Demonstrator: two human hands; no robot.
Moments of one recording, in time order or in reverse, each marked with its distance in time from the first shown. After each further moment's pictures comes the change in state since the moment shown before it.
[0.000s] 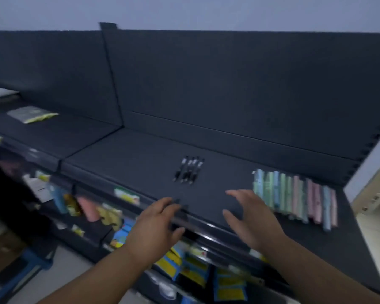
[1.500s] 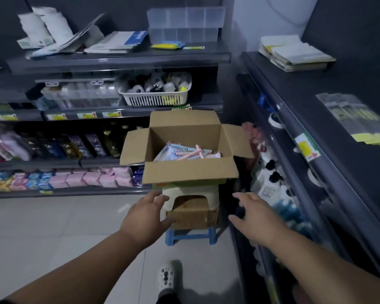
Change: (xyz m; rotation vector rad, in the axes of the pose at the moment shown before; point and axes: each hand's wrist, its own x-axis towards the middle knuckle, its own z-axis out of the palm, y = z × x) left_hand -0.191 -0.711 -0.189 0.046 0.051 -1.271; right_hand 0.366 -0.681 0.506 -0.090 -0.799 -0.761
